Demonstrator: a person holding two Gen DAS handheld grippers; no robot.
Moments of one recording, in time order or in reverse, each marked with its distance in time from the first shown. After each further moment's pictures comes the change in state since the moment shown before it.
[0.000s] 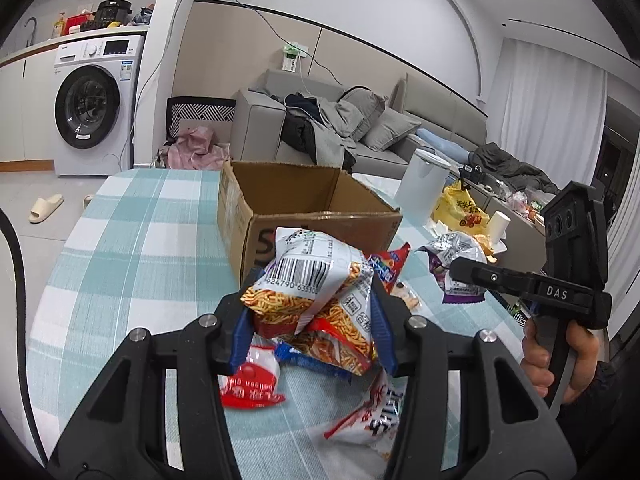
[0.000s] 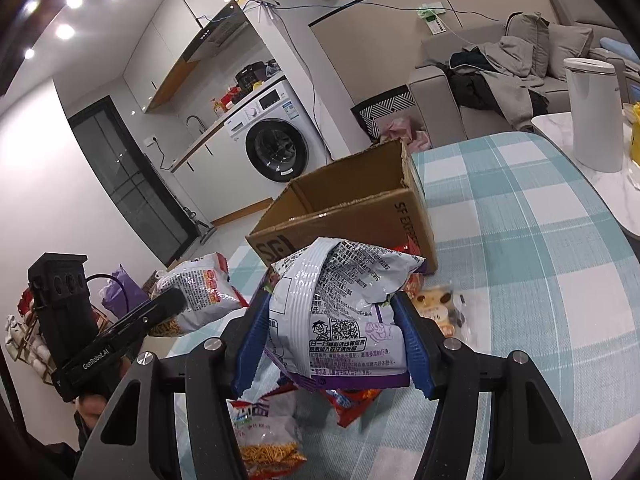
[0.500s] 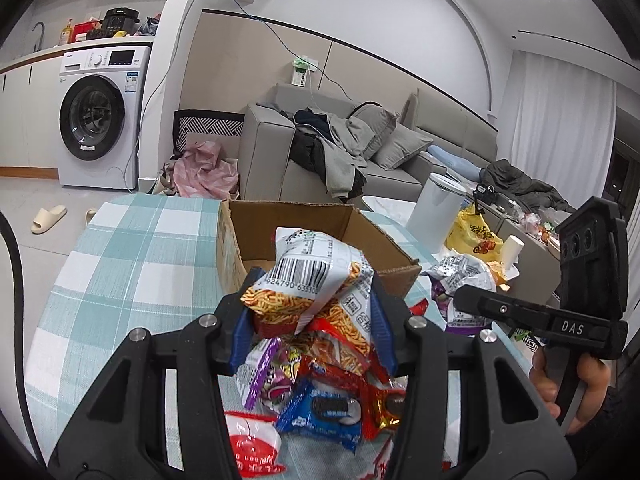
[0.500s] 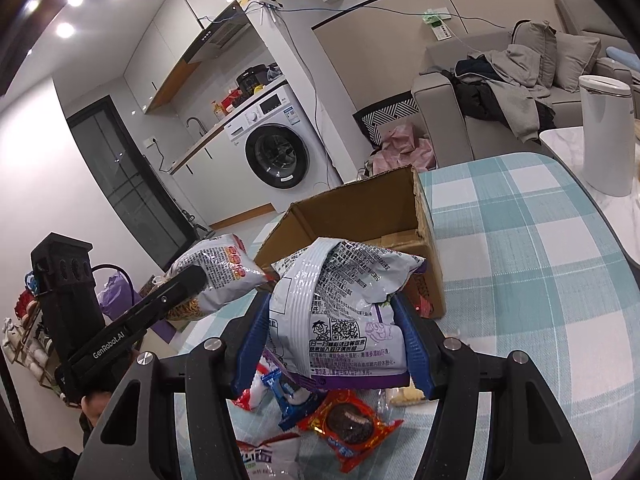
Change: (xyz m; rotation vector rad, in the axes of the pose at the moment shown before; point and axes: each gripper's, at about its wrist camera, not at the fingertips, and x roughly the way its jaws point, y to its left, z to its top) left arm 0.048 -0.004 0.056 -0.018 -0.047 0.033; right arm 0.020 0.008 0.043 -0.016 -0.007 -0.005
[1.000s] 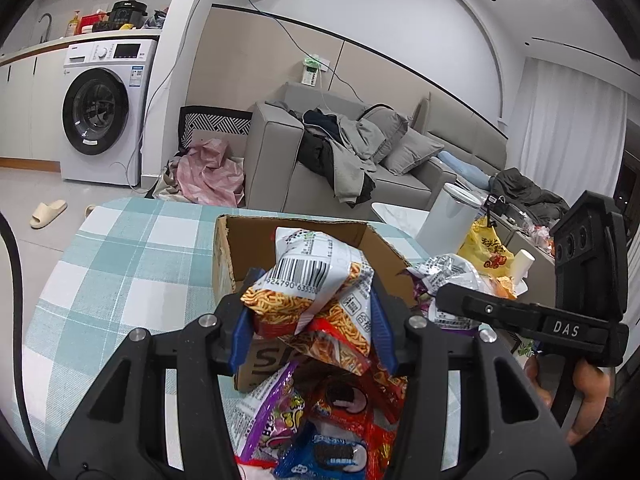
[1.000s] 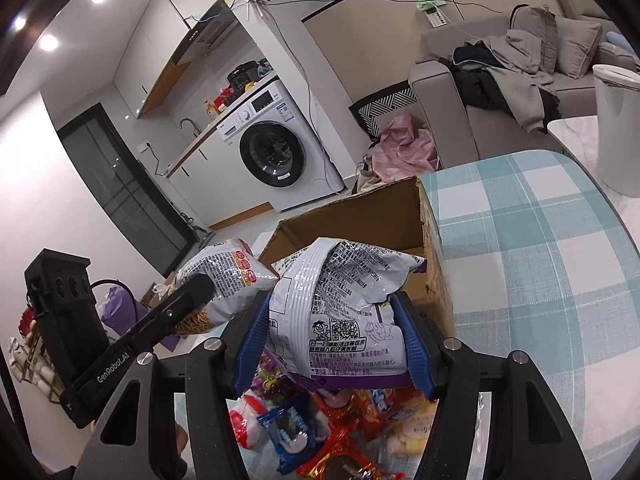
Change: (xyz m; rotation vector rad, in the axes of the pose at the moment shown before) left arm 0.061 0.014 0.025 -0.034 0.009 0.023; right arm 0.047 -0.011 0.042 0.042 0.034 0.001
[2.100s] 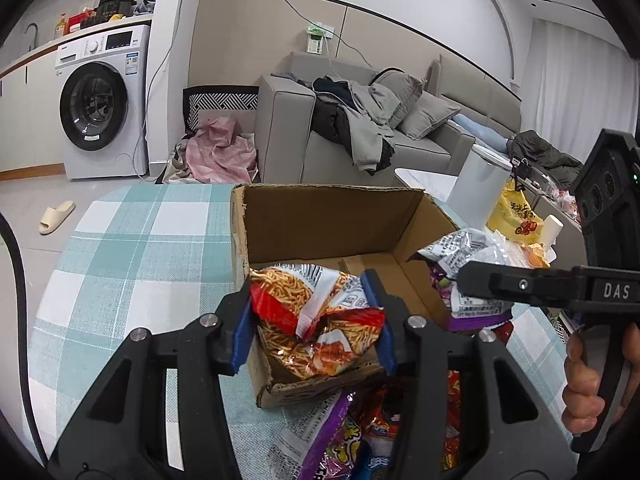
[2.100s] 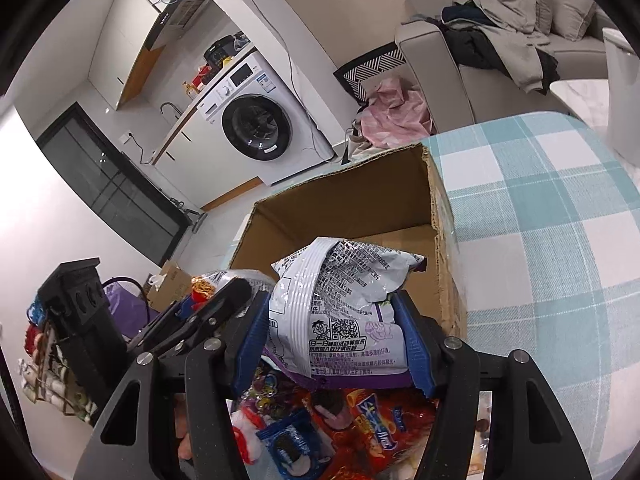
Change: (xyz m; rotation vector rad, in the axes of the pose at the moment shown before) left arm 0.077 0.035 -0.004 0.072 0.116 0.060; right arm 0.062 -0.017 0.023 0.092 0.138 -0.004
